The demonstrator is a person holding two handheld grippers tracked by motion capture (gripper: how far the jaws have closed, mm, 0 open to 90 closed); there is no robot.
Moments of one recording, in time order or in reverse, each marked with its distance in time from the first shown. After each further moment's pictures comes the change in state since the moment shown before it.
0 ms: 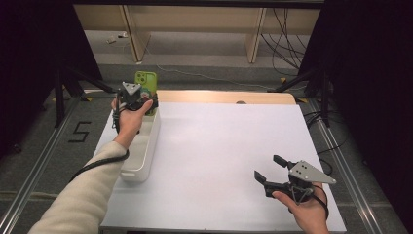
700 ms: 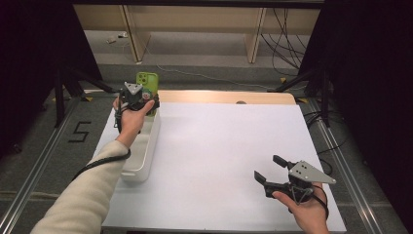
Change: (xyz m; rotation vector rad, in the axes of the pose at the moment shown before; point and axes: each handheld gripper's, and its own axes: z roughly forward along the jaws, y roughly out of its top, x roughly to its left) left arm -0.002 -0.002 0.006 0.015 0.007 0.008; right arm -0.001 -0.001 0.000 0.004 0.005 0.000
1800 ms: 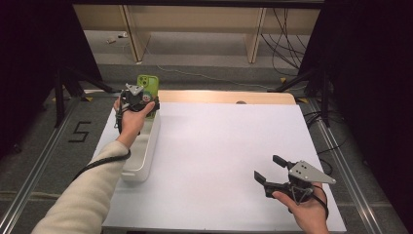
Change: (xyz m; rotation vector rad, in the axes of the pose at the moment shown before) left arm 0.001 -0.006 0.005 0.046 0.002 0.007; right arm 0.000 0.000 0.000 0.000 0.003 0.001
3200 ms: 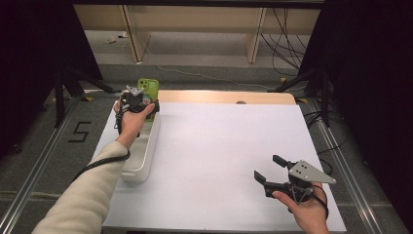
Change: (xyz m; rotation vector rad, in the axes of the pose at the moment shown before) left arm 0.003 -0.007 0.004 0.060 -0.003 -0.009; right arm 0.000 0.001 0.000 -0.003 0.000 0.002
